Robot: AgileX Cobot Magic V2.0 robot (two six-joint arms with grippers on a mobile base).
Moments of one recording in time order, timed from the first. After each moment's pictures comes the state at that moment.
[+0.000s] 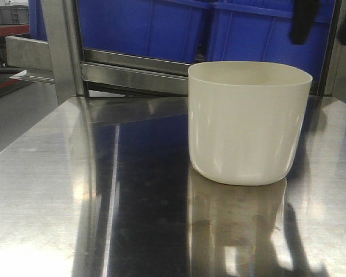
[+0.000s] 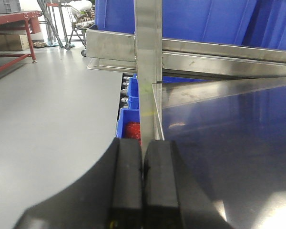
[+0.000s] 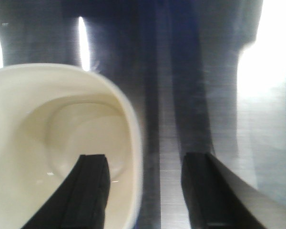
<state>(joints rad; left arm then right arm) -0.14 -0.01 0.01 0.00 0.13 0.02 0.44 1.52 -1.43 -0.17 1.10 0.59</state>
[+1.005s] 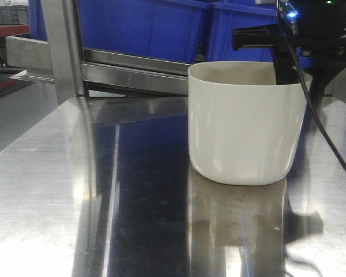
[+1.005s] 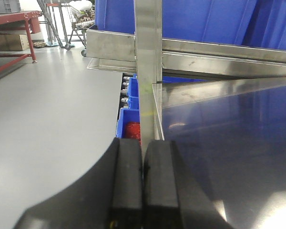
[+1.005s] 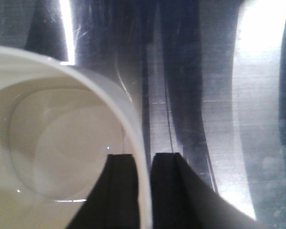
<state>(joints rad) -0.14 -0.01 0.01 0.00 0.13 0.02 0.42 1.69 -1.39 -0.13 1.06 0.60</state>
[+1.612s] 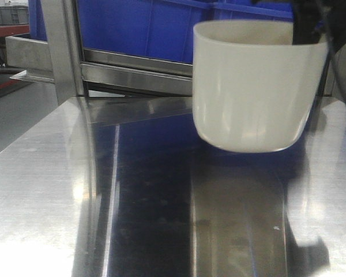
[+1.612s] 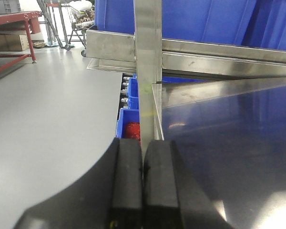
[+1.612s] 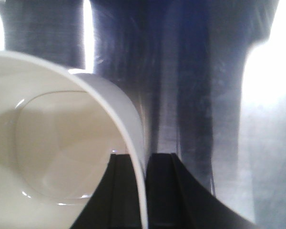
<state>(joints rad) -0.14 -0.01 0.01 0.00 0.13 0.02 0.39 1.49 -1.31 -0.11 0.98 0.44</state>
